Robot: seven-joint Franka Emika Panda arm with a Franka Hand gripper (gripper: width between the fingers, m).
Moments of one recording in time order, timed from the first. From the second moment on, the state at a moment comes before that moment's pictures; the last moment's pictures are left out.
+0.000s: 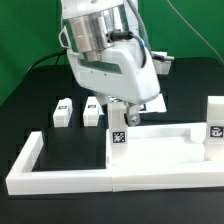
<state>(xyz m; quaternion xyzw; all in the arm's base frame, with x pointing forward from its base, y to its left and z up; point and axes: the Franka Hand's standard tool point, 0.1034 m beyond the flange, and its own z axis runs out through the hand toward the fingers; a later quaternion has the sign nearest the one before) 0.633 -0.045 0.108 -0.89 0.45 0.01 0.09</state>
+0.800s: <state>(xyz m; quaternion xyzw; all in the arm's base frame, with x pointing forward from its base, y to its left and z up) 0.640 -0.050 0.105 -0.99 0.09 -0.04 0.04</state>
